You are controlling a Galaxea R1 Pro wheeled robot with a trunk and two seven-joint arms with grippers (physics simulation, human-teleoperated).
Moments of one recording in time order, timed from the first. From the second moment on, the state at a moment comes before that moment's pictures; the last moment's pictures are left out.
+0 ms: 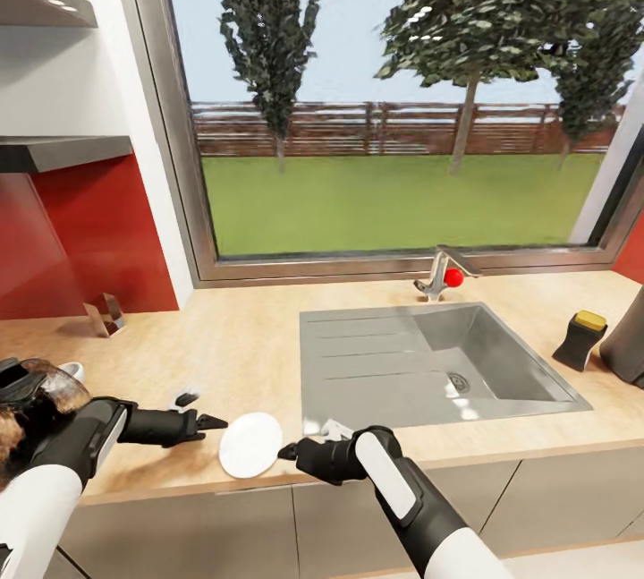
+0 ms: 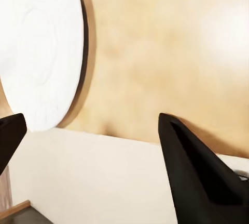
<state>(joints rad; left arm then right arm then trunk) -0.74 0.26 0.16 -0.54 -0.16 0.84 -1.08 -0.53 0.17 0.39 -0.89 -0.96 0.79 -0.20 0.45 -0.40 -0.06</state>
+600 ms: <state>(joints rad) -0.71 0.27 0.17 -0.54 -0.17 0.84 -1.04 -0.53 0.17 0.45 -0.89 -0.96 0.79 -0.20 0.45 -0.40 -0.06</state>
